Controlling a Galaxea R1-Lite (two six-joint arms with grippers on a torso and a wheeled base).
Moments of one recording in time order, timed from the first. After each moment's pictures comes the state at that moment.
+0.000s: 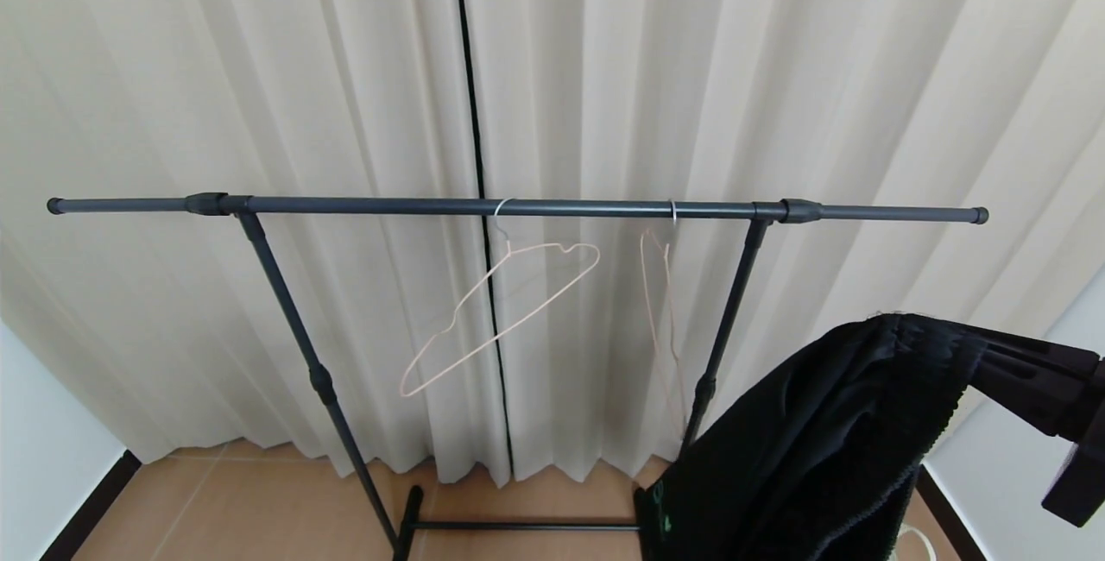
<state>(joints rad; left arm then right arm) 0.00 0.00 0.00 -0.05 -0.09 0.04 0.54 1.00 -0.50 -0.35 -0.01 -0.20</state>
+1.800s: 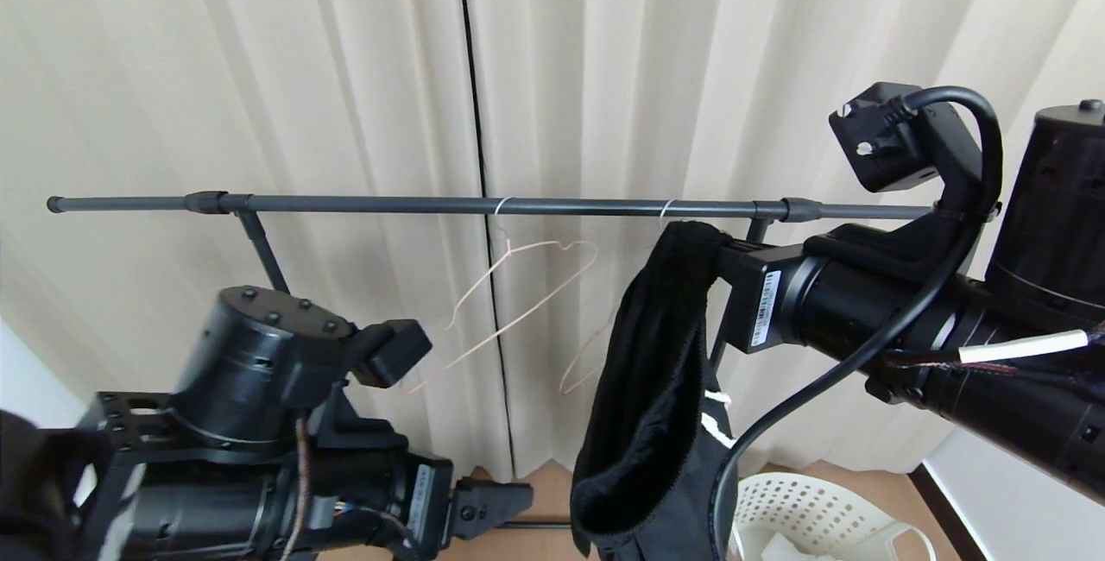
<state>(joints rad) -0.70 1.52 -0.70 -0.08 -0.19 -0.39 0.87 1.49 -0.90 -0.42 -0.43 0.23</state>
